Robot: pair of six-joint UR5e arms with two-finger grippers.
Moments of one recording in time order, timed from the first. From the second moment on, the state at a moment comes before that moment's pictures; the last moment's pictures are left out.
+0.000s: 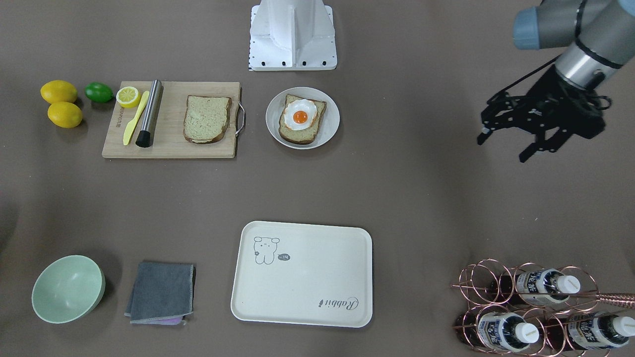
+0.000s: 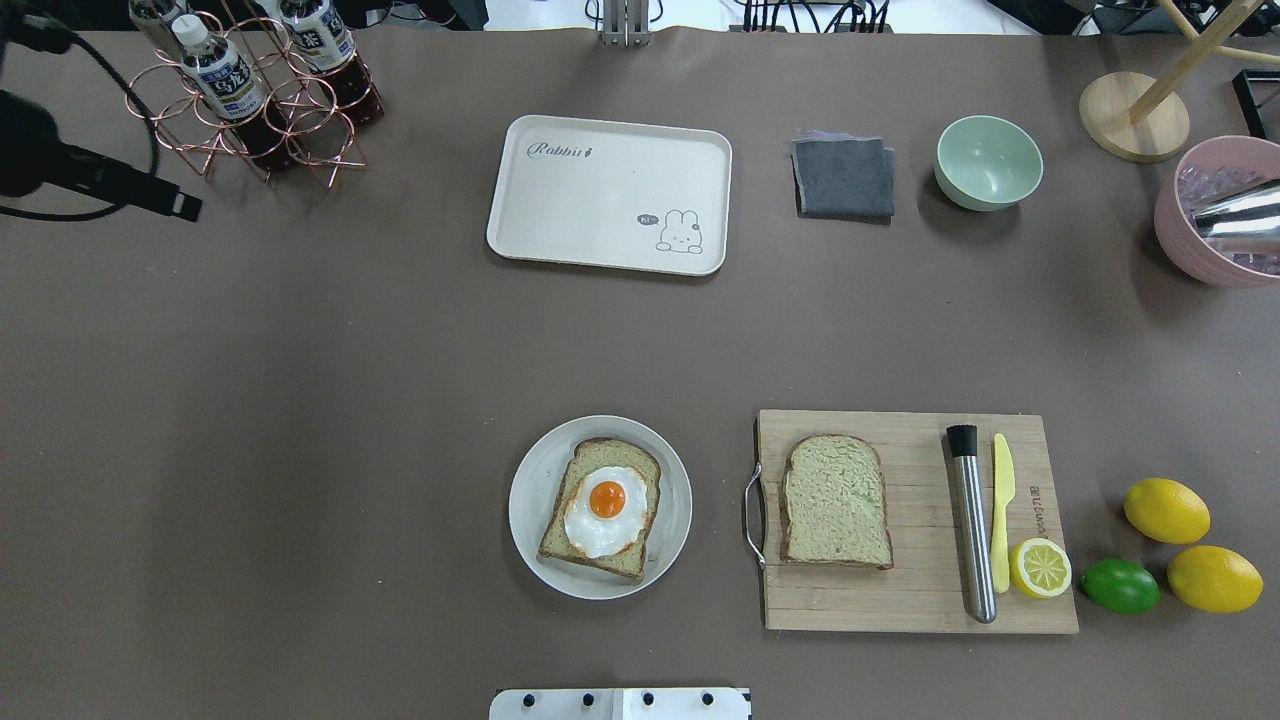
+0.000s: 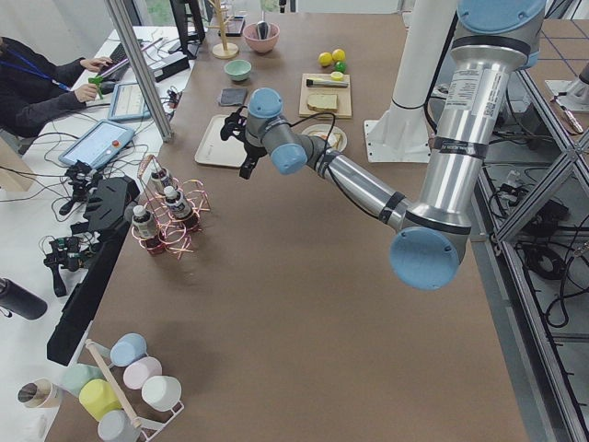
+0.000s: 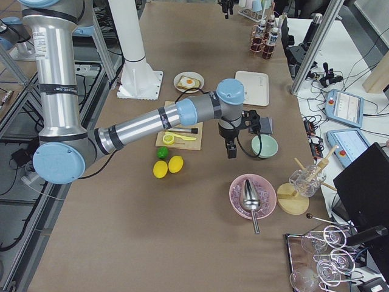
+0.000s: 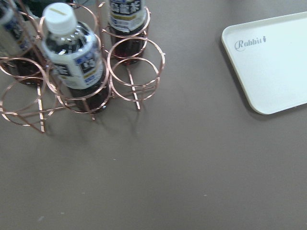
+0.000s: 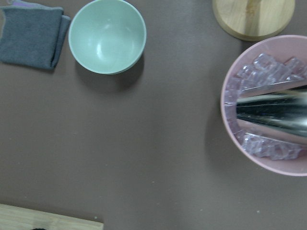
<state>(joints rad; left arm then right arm) -0.99 -1.81 -1.92 -1.97 -2.20 -0.73 1.34 -1.52 1.98 -1.65 2.35 0.33</state>
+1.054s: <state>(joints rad) -0.52 -2.01 -1.92 -1.82 -1.80 -1.16 0.71 -1.53 2.03 -1.18 1.95 1.30</state>
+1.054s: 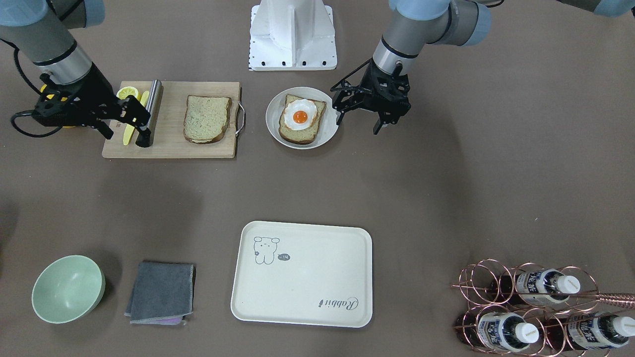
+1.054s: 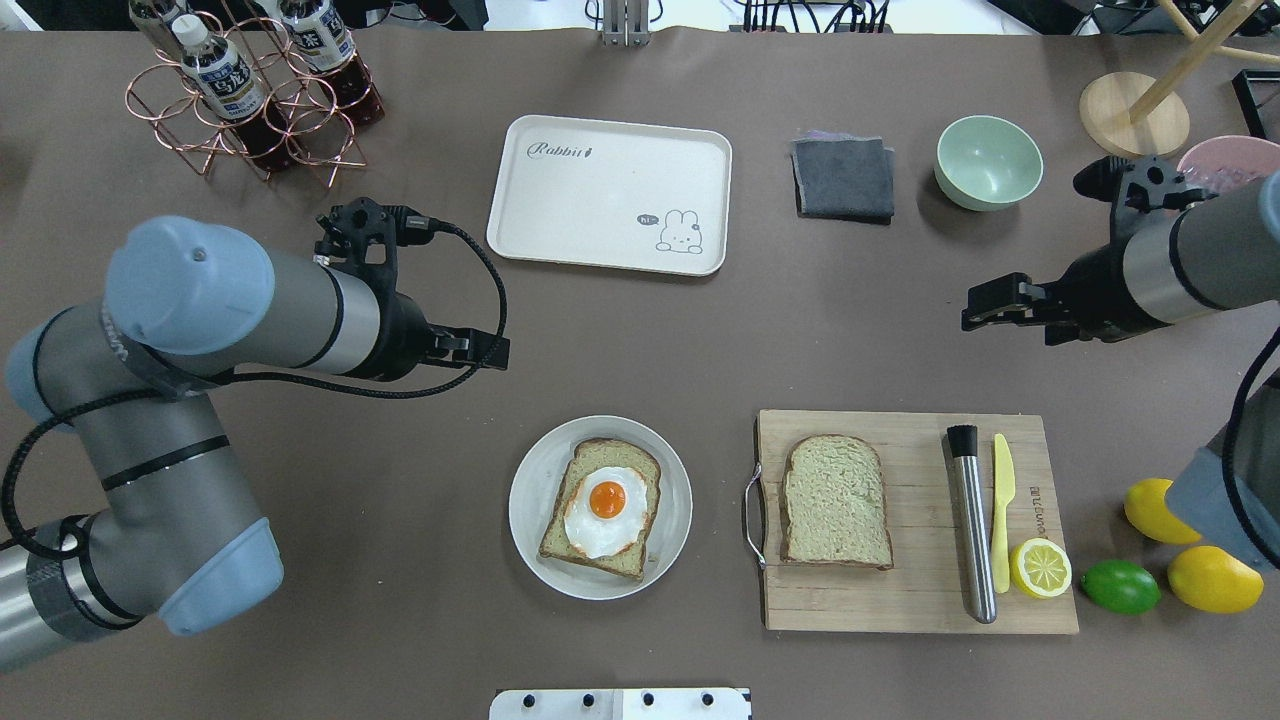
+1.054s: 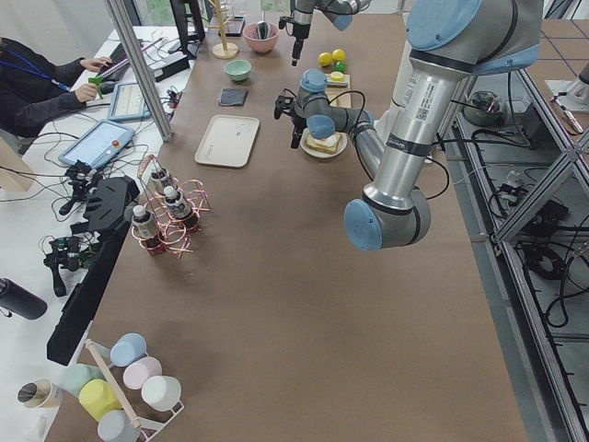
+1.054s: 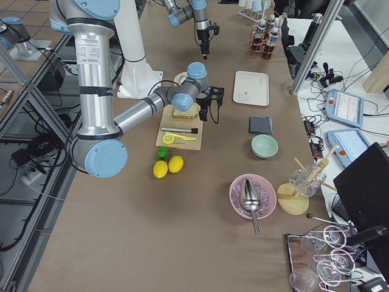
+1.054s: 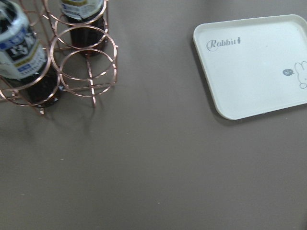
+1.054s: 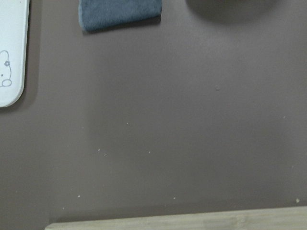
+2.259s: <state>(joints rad) -0.50 -2.03 -1.92 -1.80 -1.77 -1.17 0.37 -1.56 1.99 -1.06 1.66 1.51</state>
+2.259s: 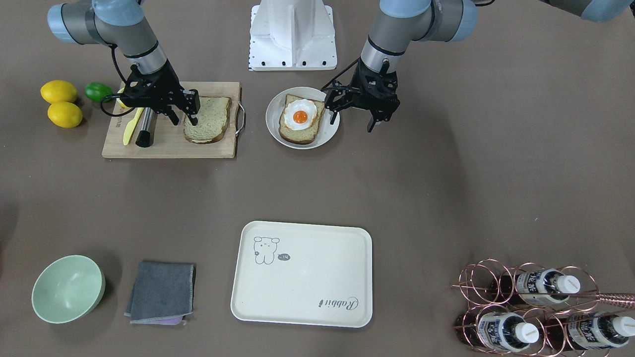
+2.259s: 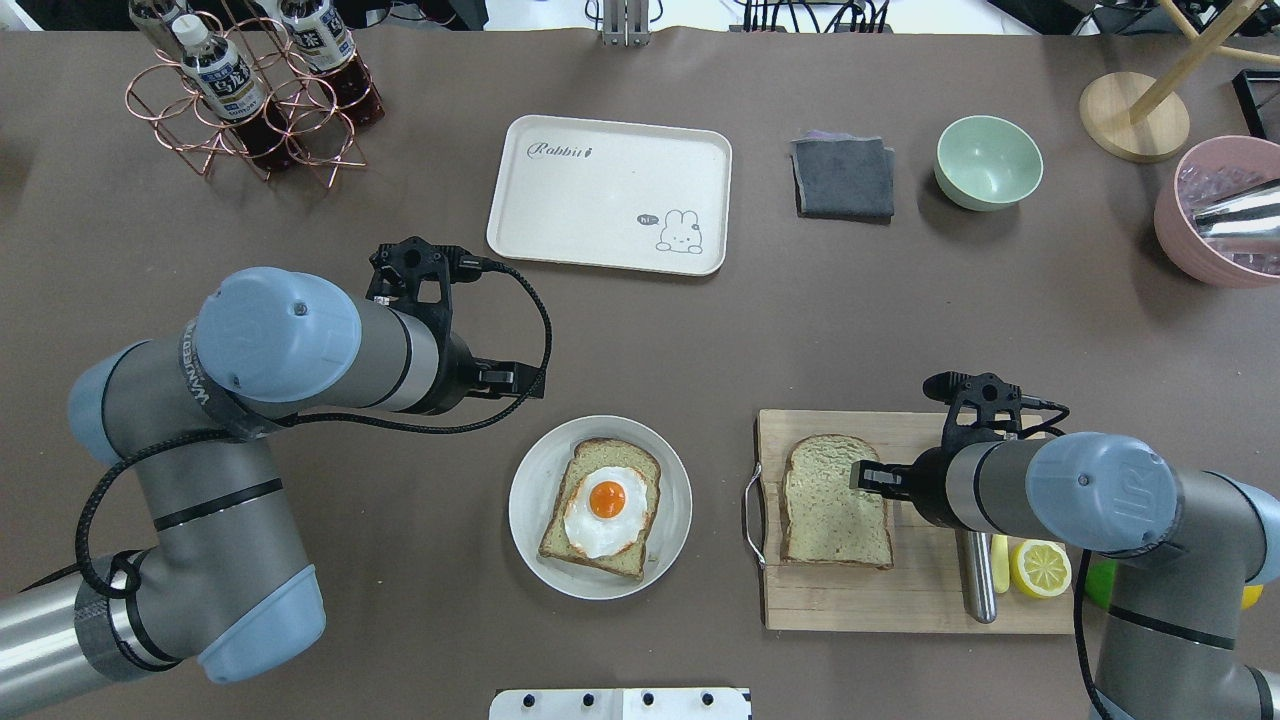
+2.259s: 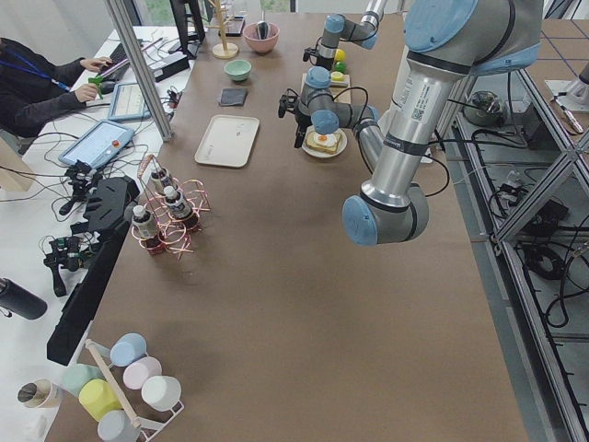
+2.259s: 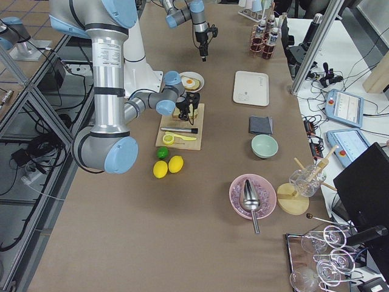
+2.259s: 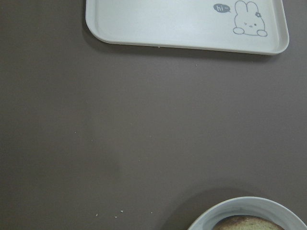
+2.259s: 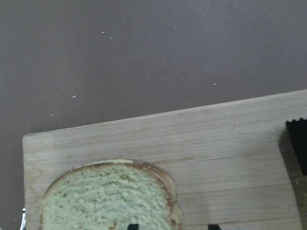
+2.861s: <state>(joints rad) -0.50 -2.03 -1.93 -1.80 -1.75 -1.17 0.35 -1.56 1.99 -1.06 1.64 1.51</state>
